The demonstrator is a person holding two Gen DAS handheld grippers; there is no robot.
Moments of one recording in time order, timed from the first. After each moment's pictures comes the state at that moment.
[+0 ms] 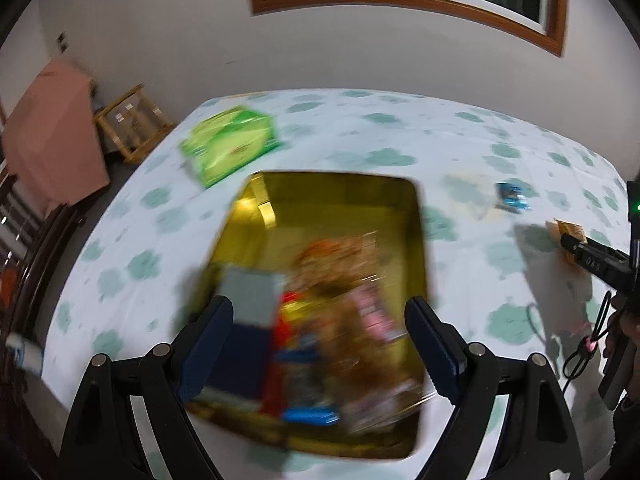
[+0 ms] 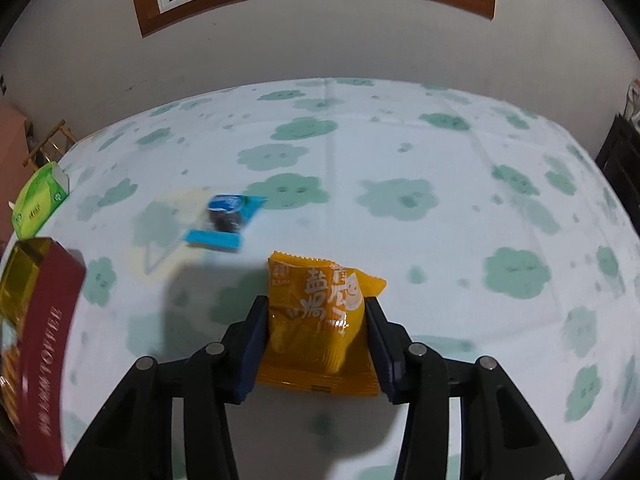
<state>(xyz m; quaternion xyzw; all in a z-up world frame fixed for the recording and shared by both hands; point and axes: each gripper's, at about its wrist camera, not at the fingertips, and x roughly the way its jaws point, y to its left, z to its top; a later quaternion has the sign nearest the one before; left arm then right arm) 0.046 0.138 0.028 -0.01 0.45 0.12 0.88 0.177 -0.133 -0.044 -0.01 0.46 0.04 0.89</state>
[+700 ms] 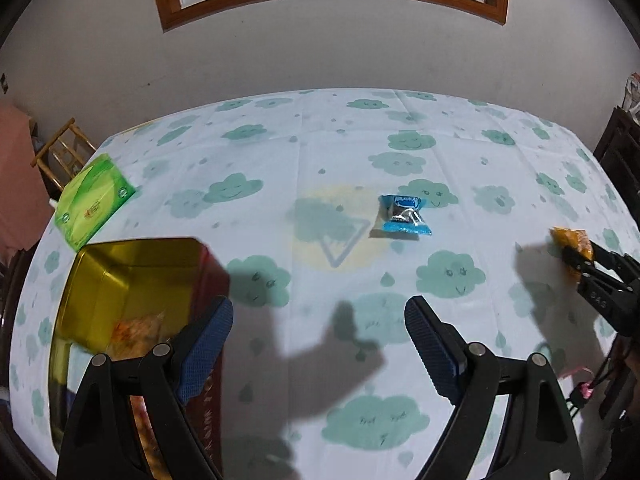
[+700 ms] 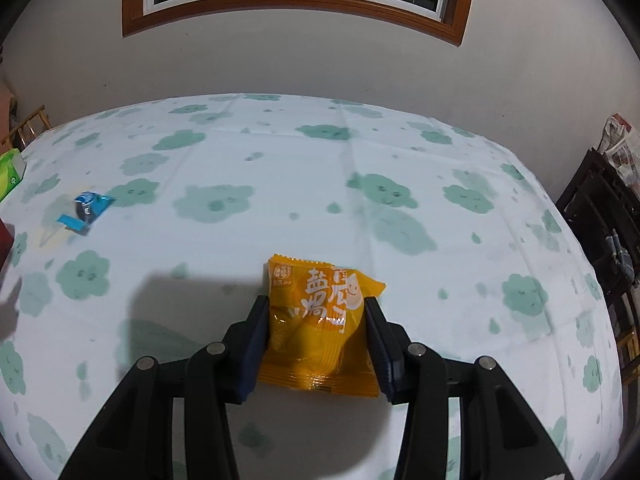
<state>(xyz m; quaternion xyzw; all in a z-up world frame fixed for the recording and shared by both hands) 0.148 0.016 -0.002 0.02 0.47 0.03 0.88 0.185 -0.257 -0.051 -0.06 0.43 0.00 0.90</state>
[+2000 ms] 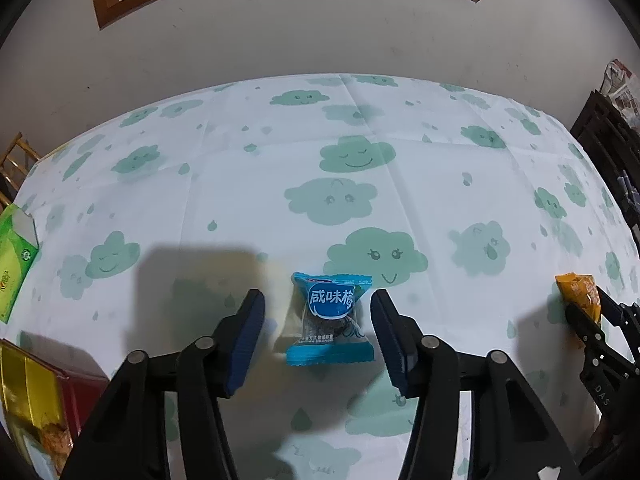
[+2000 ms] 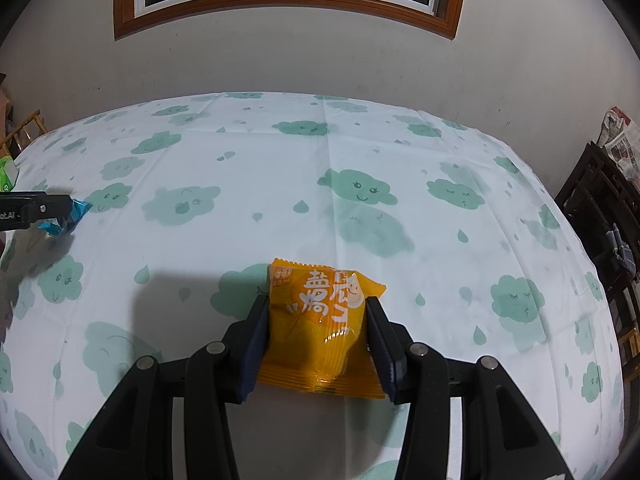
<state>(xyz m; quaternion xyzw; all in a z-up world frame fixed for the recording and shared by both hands) 0.260 -0.029 -0.040 0.01 0.50 -0.05 0.87 0.192 -0.273 -0.056 -0.06 0.43 0.00 0.90</state>
